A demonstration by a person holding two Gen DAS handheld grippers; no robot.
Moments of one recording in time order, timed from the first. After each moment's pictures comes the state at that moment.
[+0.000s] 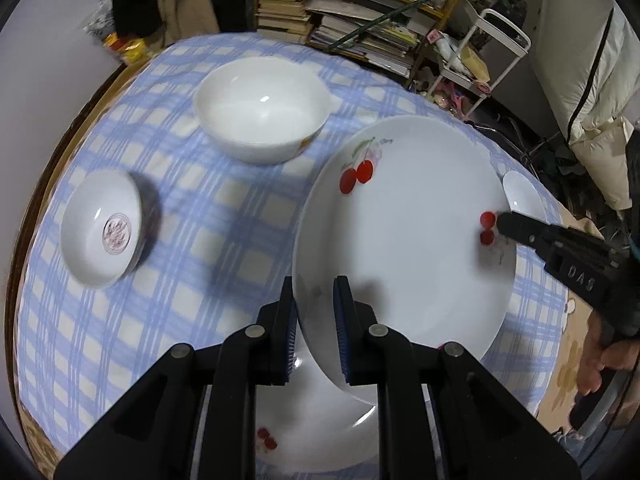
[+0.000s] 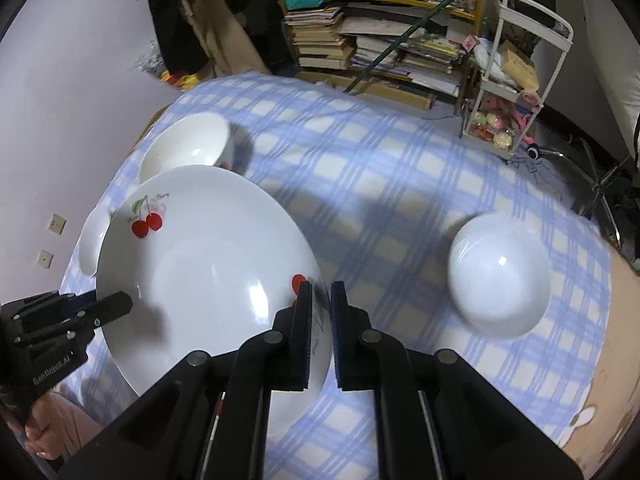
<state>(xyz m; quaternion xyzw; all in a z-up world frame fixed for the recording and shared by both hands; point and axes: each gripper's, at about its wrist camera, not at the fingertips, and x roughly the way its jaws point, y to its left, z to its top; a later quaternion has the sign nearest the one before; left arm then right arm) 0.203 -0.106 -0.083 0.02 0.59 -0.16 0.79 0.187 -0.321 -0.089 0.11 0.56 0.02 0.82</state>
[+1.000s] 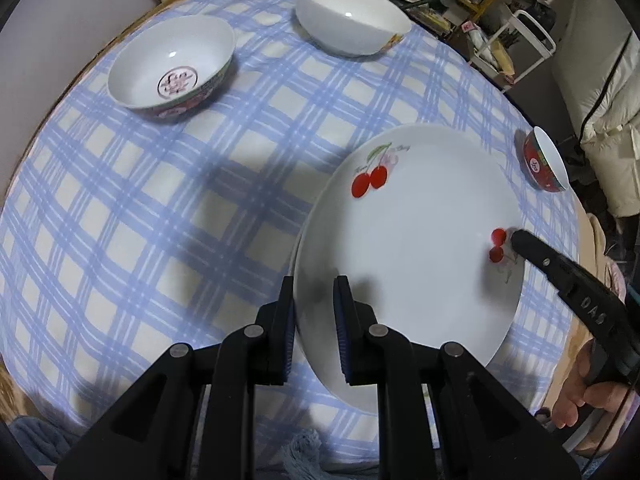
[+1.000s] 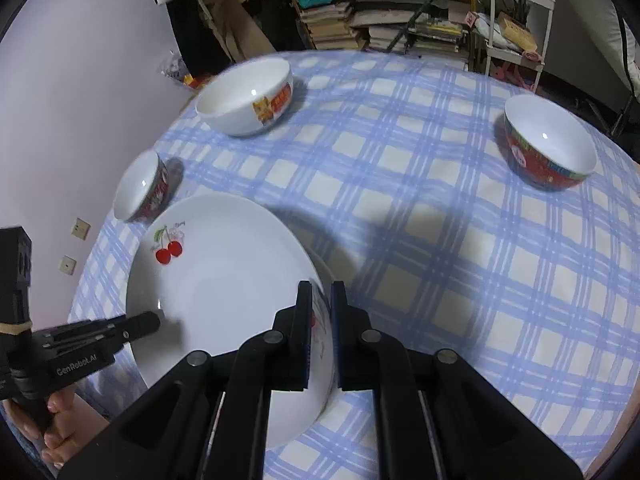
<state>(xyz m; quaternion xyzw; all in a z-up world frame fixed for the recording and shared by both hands) 0.124 -0.021 -0.135 -0.02 0.62 -0.13 0.77 0.094 -0.251 -0.130 0.16 0.53 0.02 0.83</state>
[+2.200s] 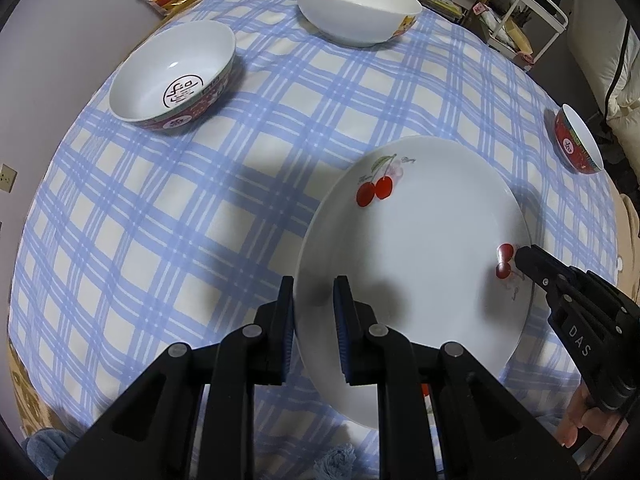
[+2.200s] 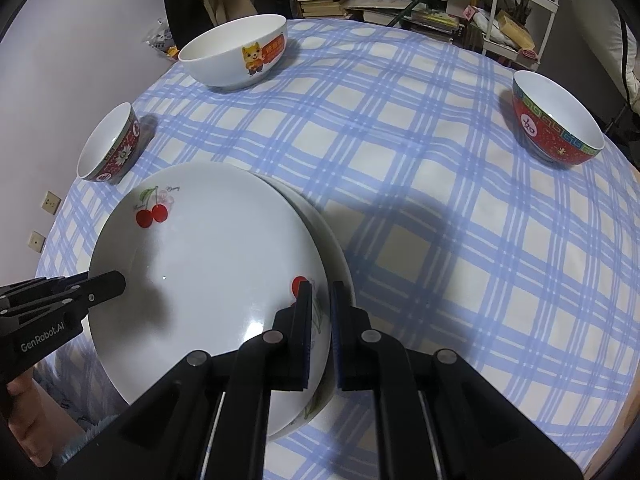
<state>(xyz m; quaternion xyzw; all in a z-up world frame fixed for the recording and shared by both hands) 0.132 -0.030 -0.153 0.04 0.62 -0.10 0.78 0.088 -0.228 -0.163 0.11 0.55 0.00 0.83</state>
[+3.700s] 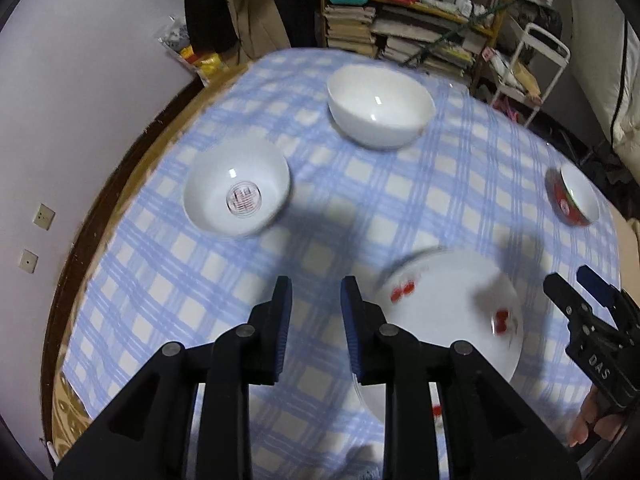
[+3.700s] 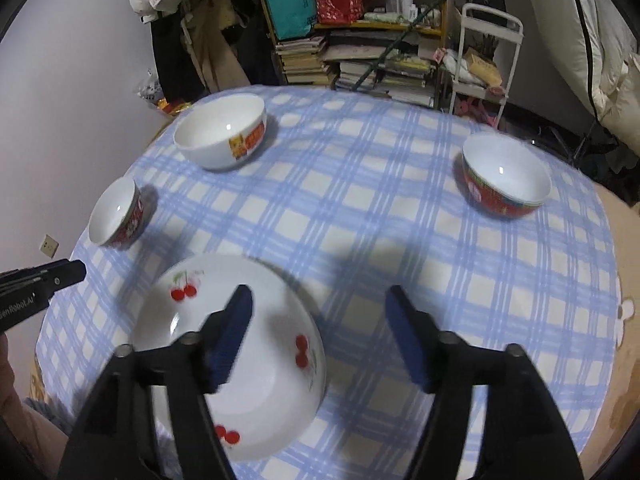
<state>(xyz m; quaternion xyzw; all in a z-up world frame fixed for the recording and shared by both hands) 0.164 -0.023 -0.065 0.08 0.54 -0.06 0.84 0.096 -0.252 -0.095 0.12 0.48 -0.04 0.87</state>
